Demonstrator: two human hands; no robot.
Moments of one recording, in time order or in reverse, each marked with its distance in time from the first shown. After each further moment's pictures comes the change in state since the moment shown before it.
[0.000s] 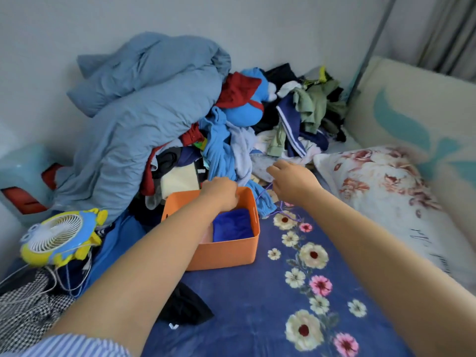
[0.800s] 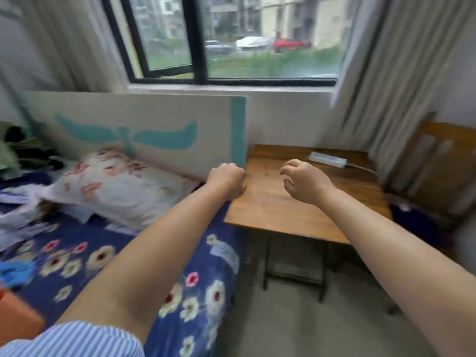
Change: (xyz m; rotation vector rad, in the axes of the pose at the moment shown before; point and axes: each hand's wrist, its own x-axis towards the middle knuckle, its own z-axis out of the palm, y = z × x) left_hand -0.415 0.409 -0.004 0.044 0.175 1.231; right_hand -0.678 -0.022 -0.094 -0.012 0.150 1.237
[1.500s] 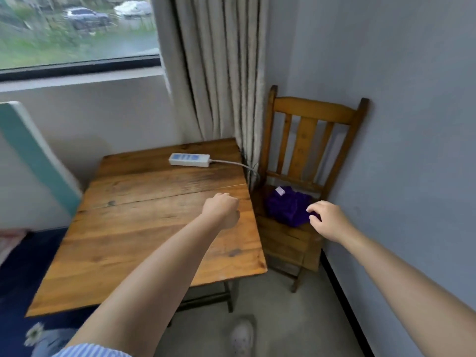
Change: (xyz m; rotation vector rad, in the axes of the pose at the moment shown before) left_hand 0.255 0.446 0.125 0.044 -0.258 0.459; right_hand -0.137 0.519 0.041 0.241 -0.130 0.722
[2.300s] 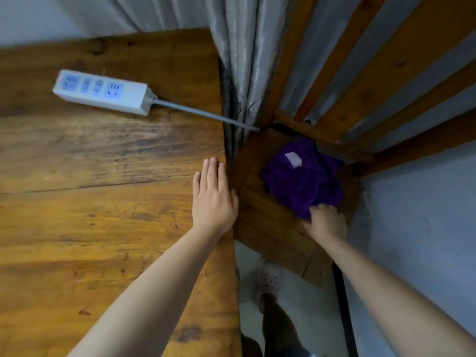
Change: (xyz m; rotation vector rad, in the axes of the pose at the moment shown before) left_hand 0.297 -0.008 0.165 -0.301 -0.032 -0.273; right_hand 0.291 0.145 0.189 -0.360 -0.454 0.265
